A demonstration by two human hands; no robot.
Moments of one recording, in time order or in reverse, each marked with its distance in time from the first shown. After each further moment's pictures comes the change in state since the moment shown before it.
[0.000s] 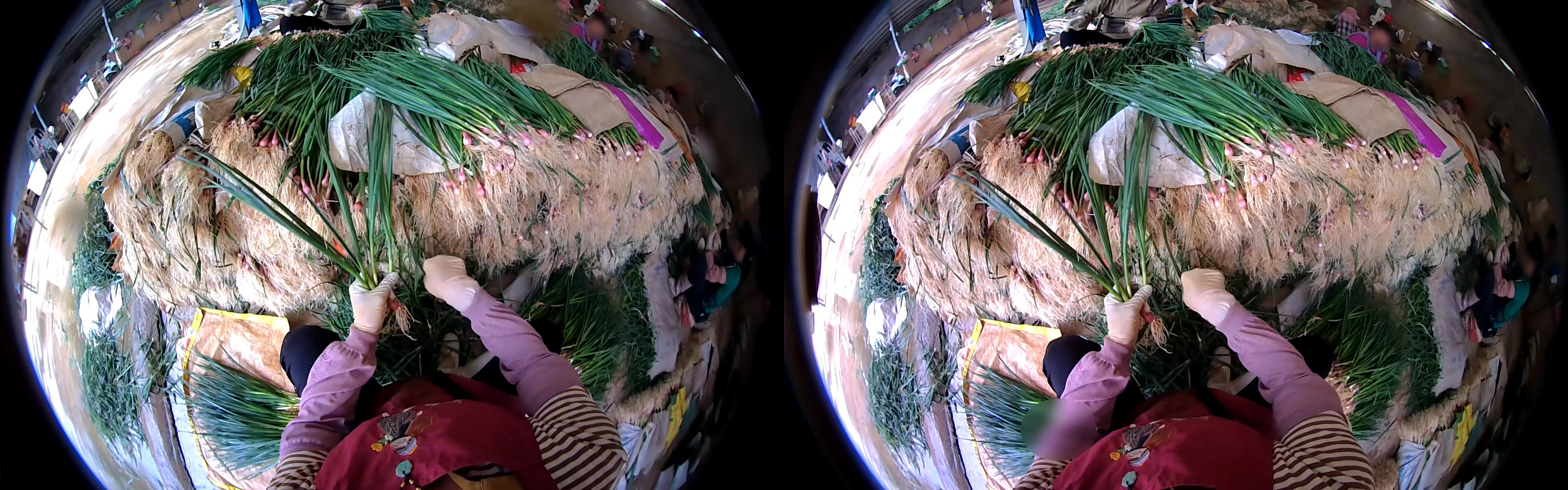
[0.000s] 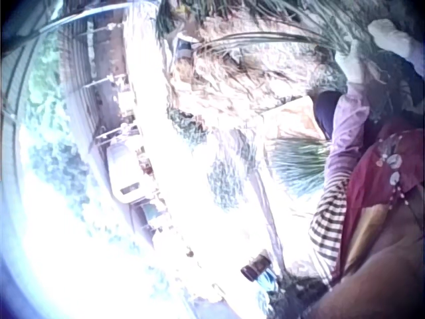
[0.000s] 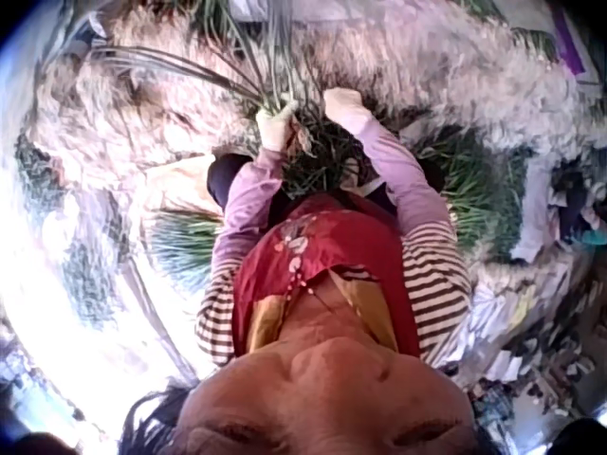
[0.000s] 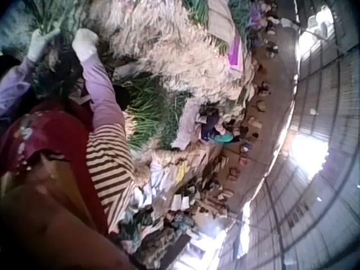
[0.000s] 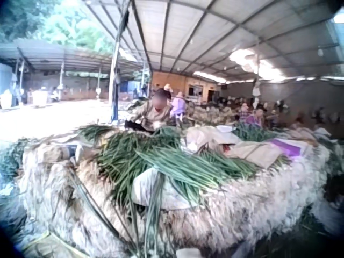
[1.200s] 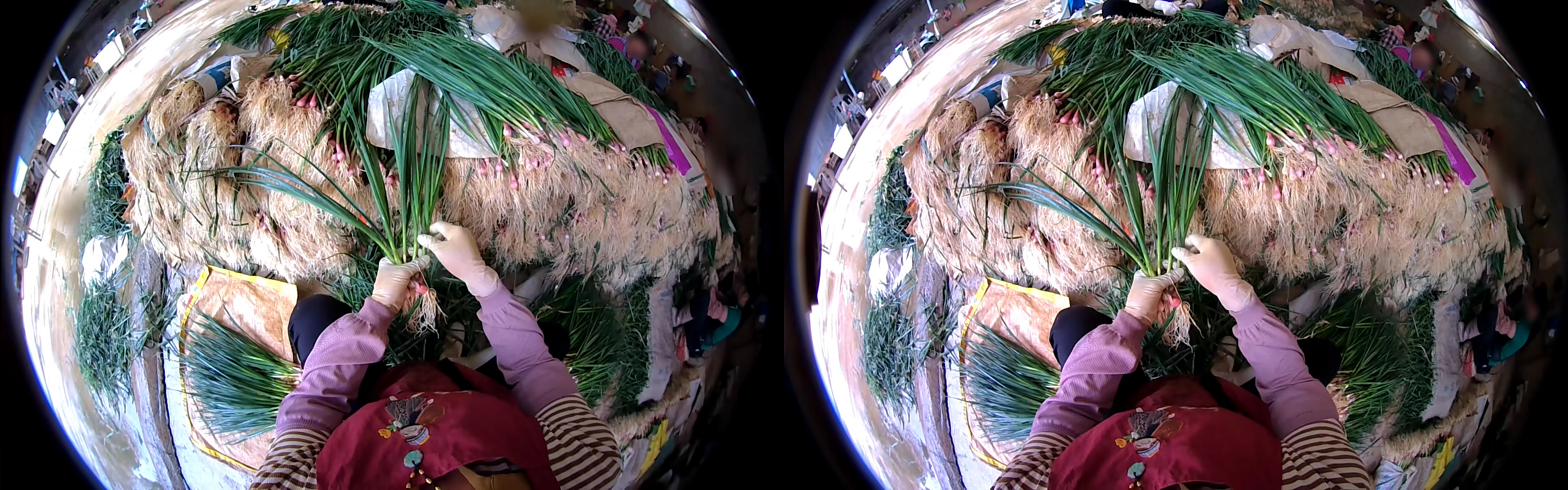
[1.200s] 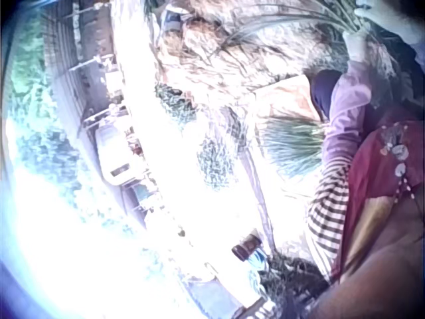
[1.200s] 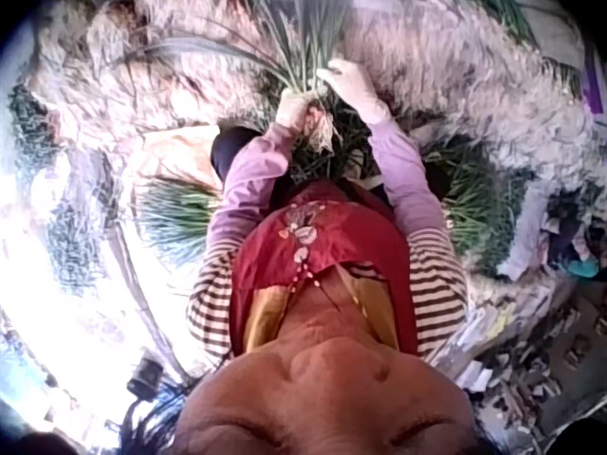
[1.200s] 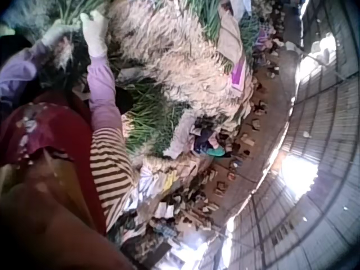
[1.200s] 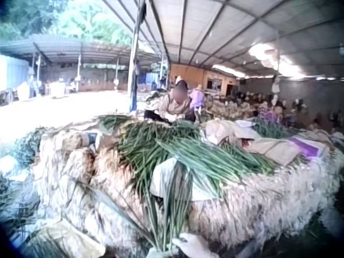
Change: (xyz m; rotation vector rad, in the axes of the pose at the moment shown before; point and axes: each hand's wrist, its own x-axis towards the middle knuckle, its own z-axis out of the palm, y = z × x) left_hand 0.002 0.002 -0.003 -0.122 -0.089 -0.255; right_hand 0.001 -0.023 -0.016 0.829 0.303 -0.203
